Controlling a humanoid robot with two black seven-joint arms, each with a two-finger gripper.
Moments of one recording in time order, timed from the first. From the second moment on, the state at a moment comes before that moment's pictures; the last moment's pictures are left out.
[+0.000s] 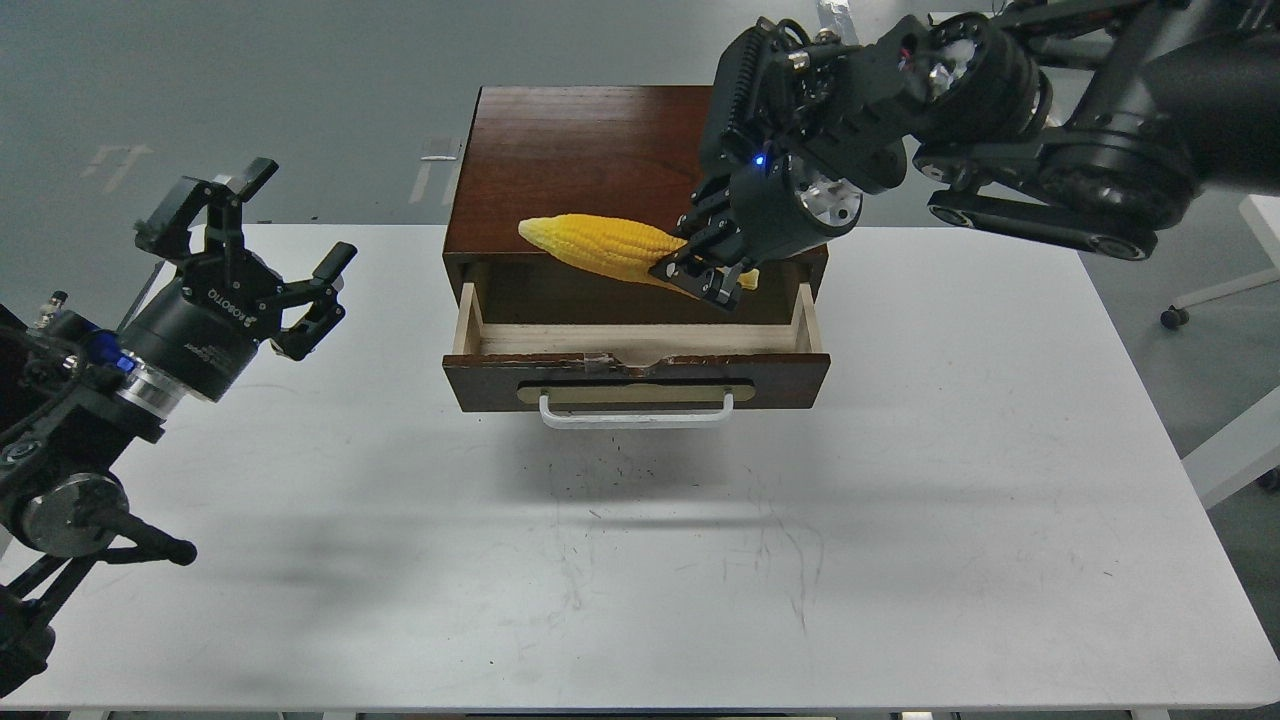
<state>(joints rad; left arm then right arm) -0.27 0.62 -1.06 -1.27 0.41 -0.44 -0.43 1.88 -0.21 -0.68 1.10 -1.48 0.12 0.49</state>
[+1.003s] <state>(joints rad) -0.27 0.62 -1.07 -1.27 0.41 -0.44 -0.42 1.81 -0.15 -0.69 1.04 -1.46 0.10 0.49</state>
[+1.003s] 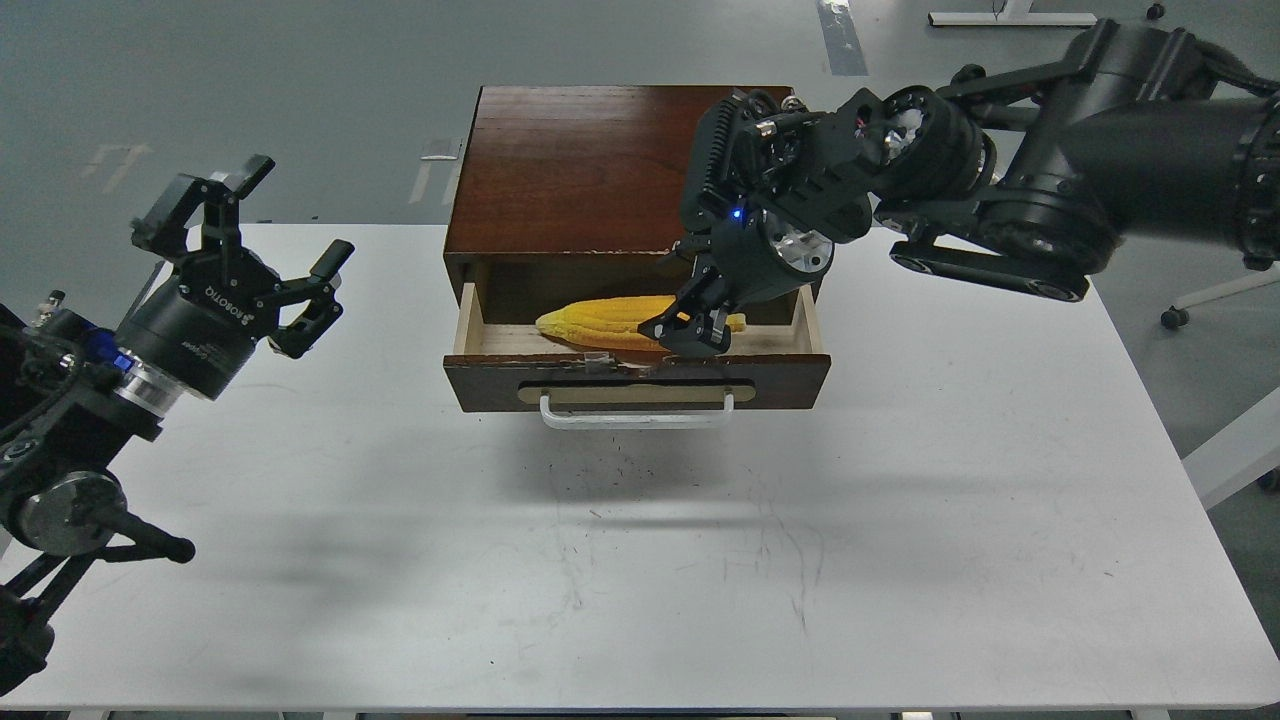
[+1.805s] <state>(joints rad) -0.25 0.61 -1.07 -1.28 0.41 -0.45 -0.42 1.37 -0.71 -0.14 1.09 -0.43 0.11 0.49</state>
